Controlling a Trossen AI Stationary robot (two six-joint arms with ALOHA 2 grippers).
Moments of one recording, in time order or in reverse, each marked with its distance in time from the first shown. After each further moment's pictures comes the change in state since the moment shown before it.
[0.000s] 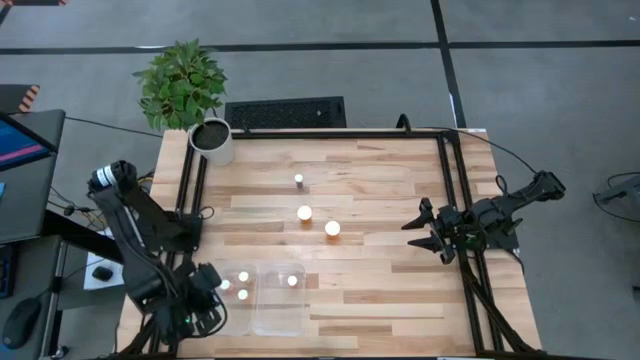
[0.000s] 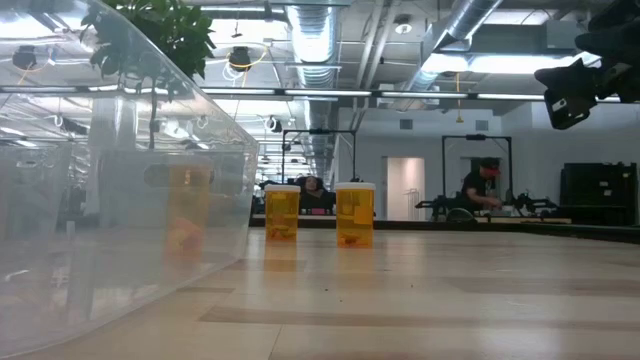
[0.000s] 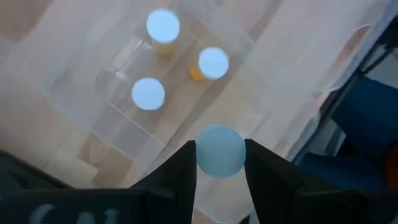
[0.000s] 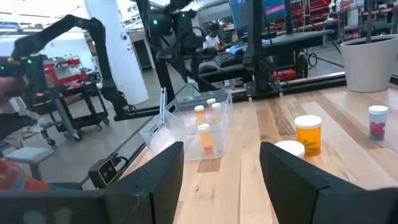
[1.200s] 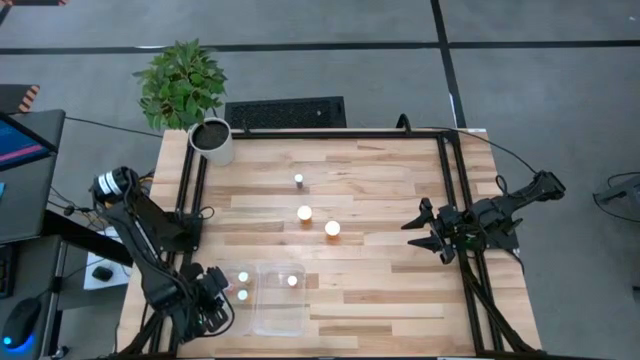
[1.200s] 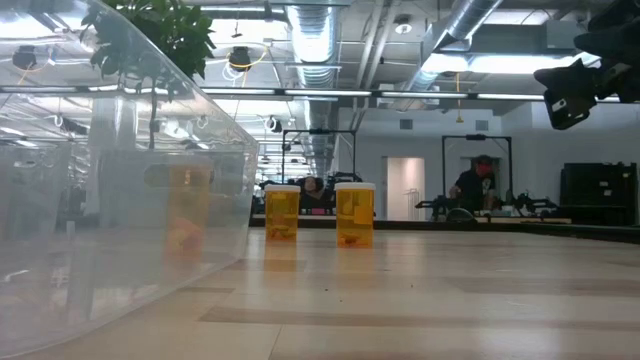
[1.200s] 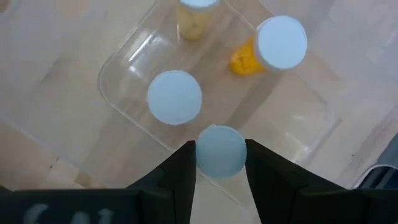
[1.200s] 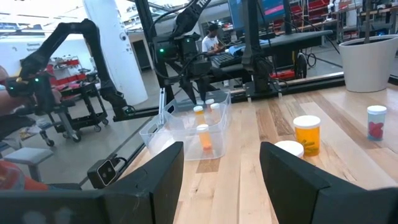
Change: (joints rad) left arm -0.008 0.077 -0.226 0.220 0.022 0.009; right arm 0.000 0.000 0.000 0.000 0.004 0.001
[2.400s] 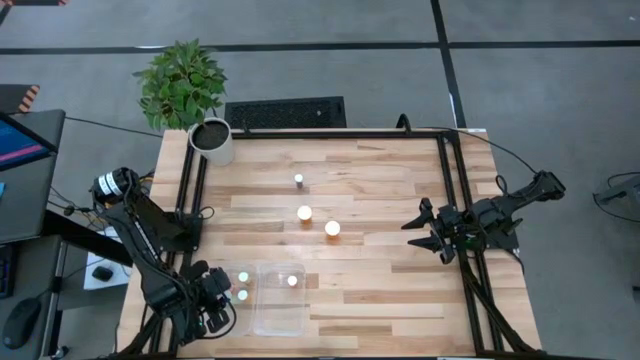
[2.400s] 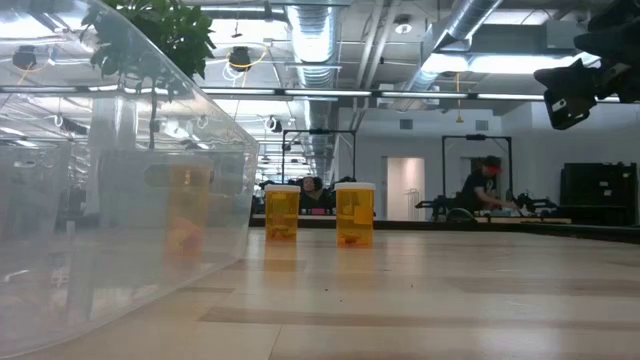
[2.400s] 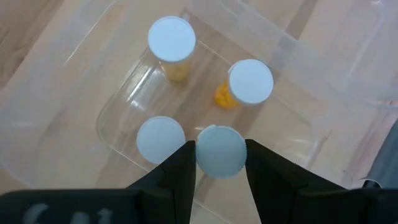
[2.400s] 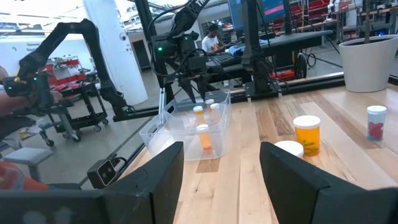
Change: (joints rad) left arm 0.002 0.005 0.029 -0.017 -0.123 0.105; right arm 0.000 0.000 0.000 0.000 0.000 0.000
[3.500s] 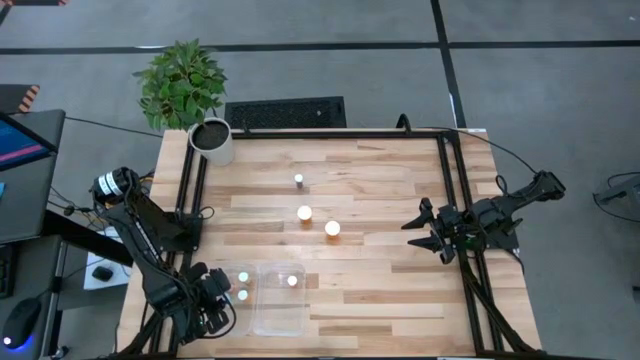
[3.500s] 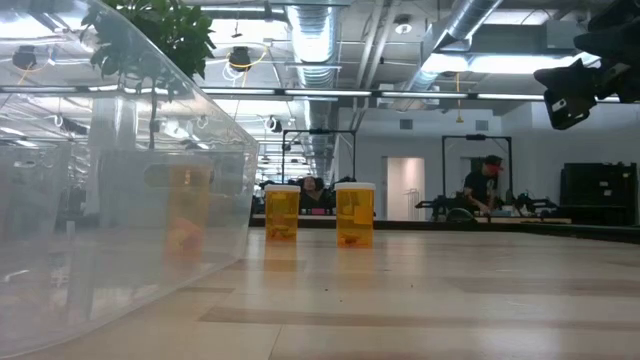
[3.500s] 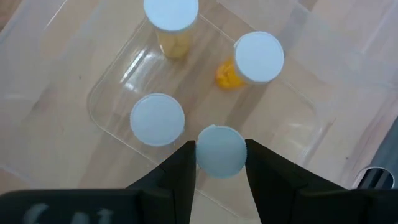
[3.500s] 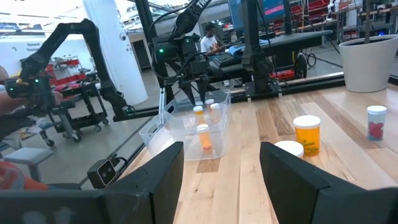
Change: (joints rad) left arm 0.002 -0.001 -0.029 0.044 0.065 -0.020; right arm 0.000 0.000 0.000 0.000 0.000 0.000
